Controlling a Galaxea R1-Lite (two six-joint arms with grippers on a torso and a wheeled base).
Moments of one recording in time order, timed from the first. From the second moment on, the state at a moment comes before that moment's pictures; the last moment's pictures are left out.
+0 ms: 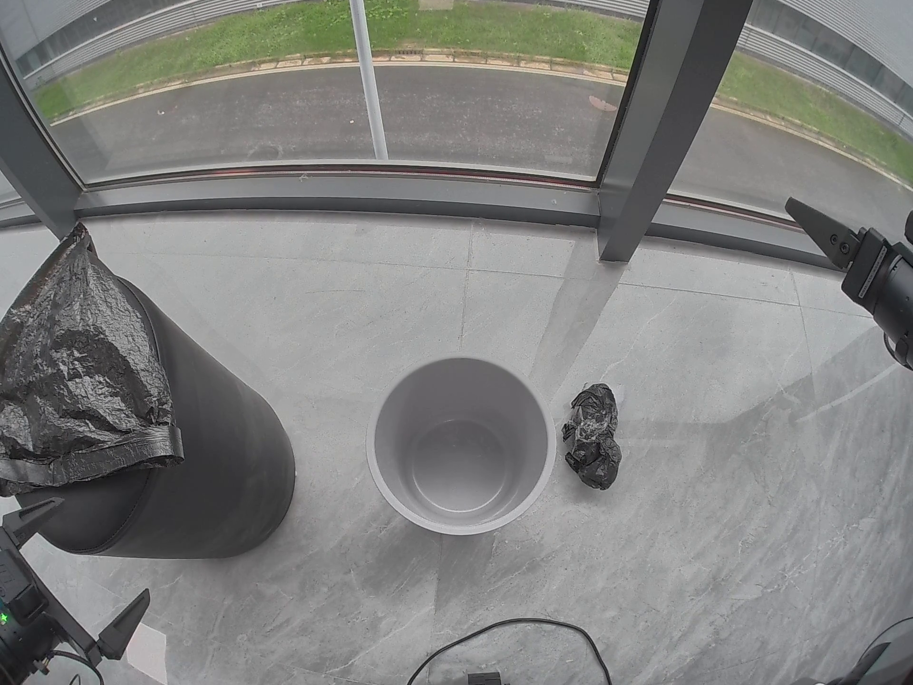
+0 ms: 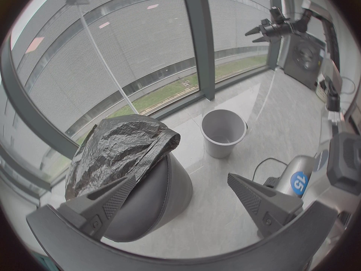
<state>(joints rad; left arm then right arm) -0.26 0.56 -0.27 0.02 0.05 0.51 0.22 1.23 -0.65 -0.71 -0.02 0.30</state>
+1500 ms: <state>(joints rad) -0.24 0.99 -0.36 -0.33 0.21 0.88 0.22 1.26 -0.64 -0.71 -0.01 0.30</state>
